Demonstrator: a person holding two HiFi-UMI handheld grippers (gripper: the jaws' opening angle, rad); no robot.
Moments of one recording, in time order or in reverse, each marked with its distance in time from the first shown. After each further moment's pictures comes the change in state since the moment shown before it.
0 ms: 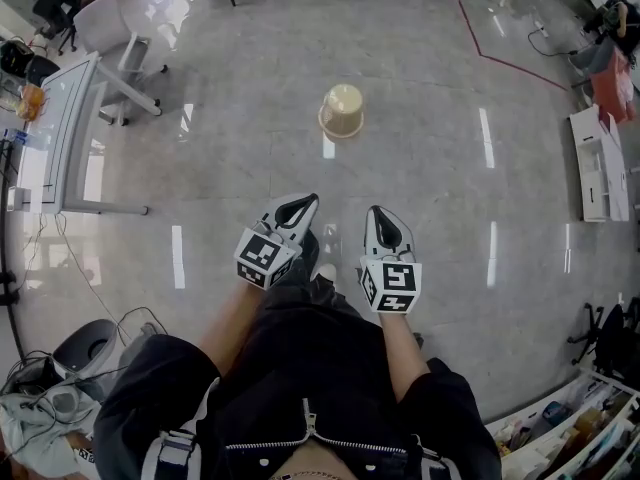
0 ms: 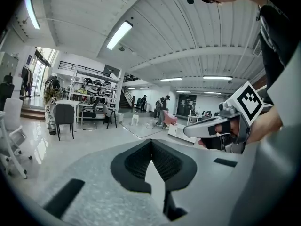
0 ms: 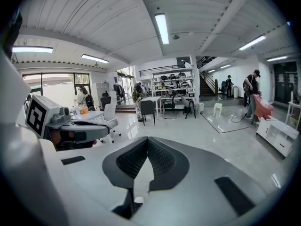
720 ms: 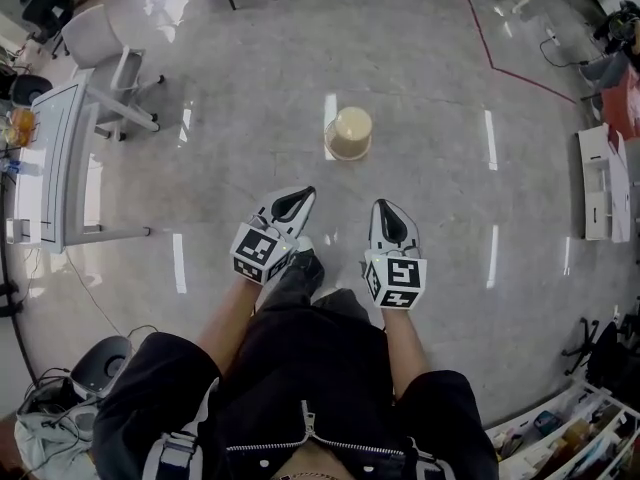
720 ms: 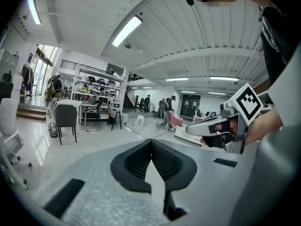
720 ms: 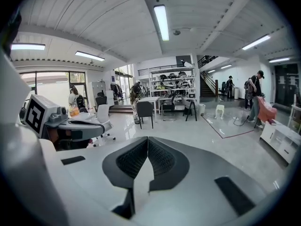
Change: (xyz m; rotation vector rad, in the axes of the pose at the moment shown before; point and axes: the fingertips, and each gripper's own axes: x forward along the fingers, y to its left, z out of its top) left arm 0.100 0.179 0.050 -0.008 0.012 0.014; right arm 0.187 -0.034 0.088 -0.002 0.007 -0.022
